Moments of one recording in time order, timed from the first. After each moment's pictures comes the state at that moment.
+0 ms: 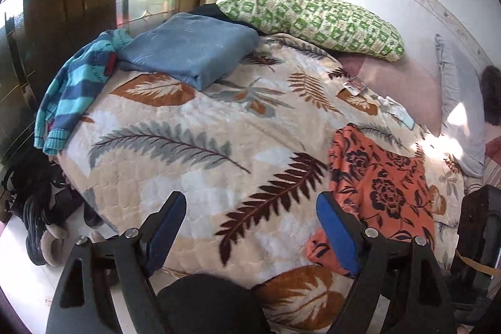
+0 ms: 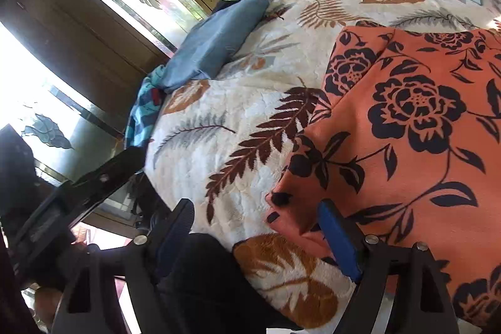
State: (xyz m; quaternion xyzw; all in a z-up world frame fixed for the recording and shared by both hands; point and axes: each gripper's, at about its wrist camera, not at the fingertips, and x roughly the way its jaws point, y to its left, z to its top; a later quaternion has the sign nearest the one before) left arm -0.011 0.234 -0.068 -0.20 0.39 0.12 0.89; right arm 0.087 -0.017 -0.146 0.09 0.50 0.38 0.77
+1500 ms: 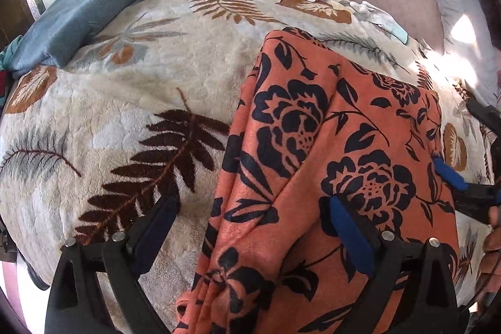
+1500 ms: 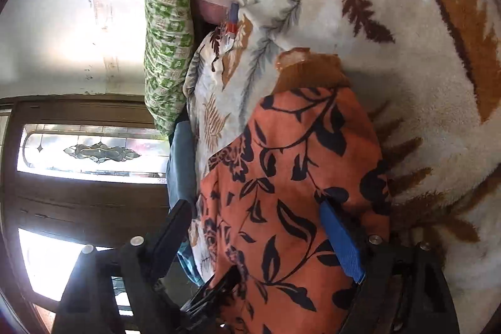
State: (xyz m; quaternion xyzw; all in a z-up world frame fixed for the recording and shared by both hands) left arm 0.139 0.122 -0.158 -0.12 0.53 0.06 0.84; right arm 0.270 -0.204 -0.180 0.43 0.52 0.27 0.69
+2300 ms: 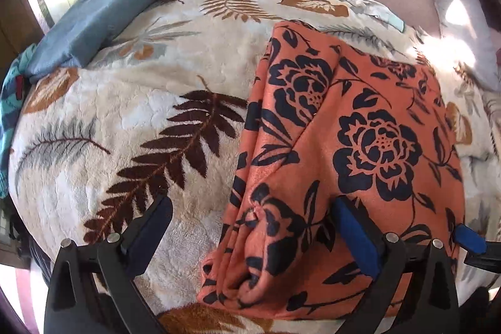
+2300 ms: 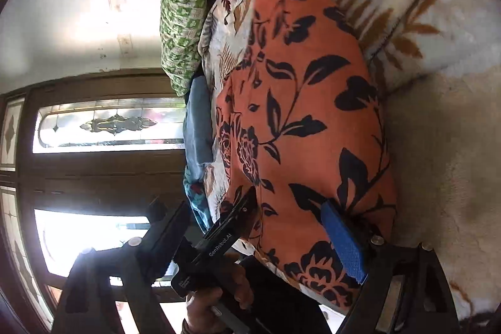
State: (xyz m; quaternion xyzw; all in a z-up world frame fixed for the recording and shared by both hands) left arm 0.103 0.129 -0.148 -0.09 0.53 0.07 0.84; right arm 0.158 -0.200 -0.176 0.43 0.53 0.31 0.66
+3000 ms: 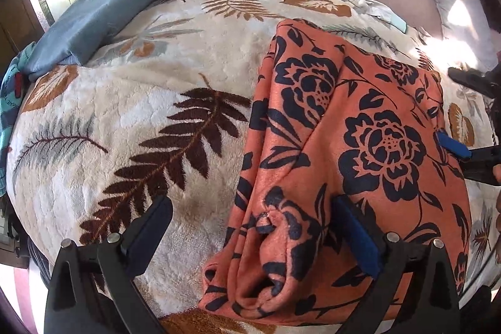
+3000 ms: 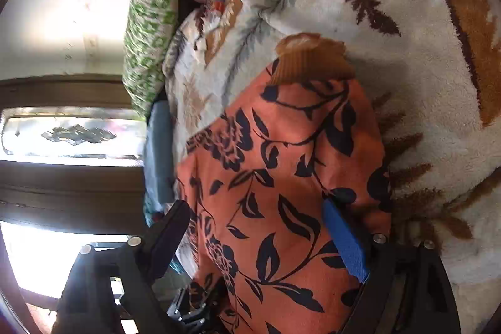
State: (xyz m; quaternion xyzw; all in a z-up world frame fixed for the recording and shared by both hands) left arm 0.105 0.125 -0.159 -0.08 0.52 0.07 0.85; right arm 0.263 -0.191 -0.181 0.39 0.54 0.26 0.70
